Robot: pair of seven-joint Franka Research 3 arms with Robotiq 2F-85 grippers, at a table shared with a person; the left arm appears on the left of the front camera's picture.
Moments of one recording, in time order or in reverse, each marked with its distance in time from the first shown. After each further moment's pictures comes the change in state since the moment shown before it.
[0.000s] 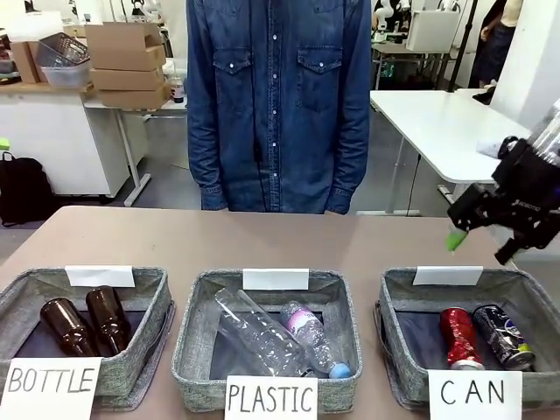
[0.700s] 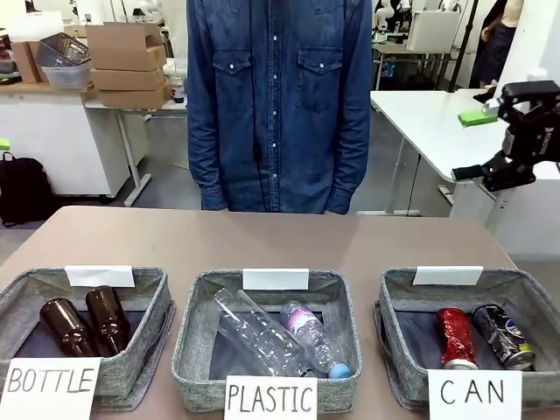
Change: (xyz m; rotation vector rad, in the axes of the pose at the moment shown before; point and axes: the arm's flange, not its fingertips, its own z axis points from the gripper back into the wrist) left arm 0.000 0.000 0.000 0.000 0.000 0.000; right arm 0.025 -0.029 0.047 0.964 -0.117 0.097
